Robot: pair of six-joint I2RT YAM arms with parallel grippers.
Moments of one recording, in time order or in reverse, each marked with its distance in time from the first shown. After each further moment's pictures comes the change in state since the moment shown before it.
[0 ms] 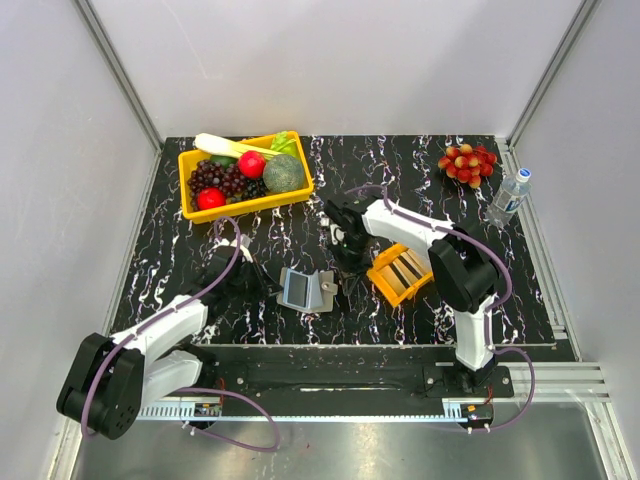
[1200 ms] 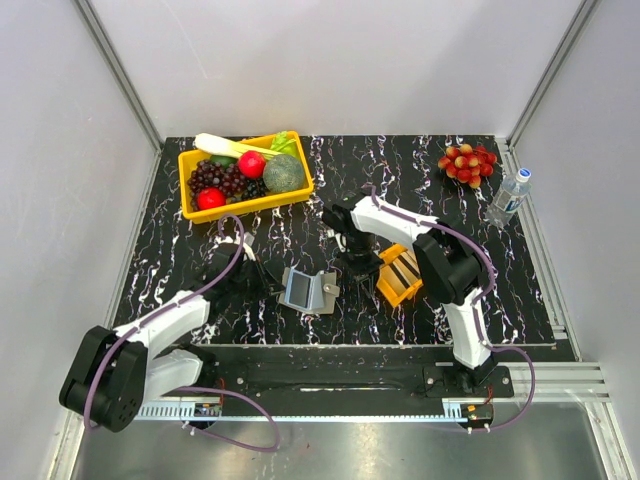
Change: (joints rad) left arm 0.000 0.038 0.026 0.000 0.034 0.020; right arm 0.015 0.117 0.137 -0.277 0.246 -0.105
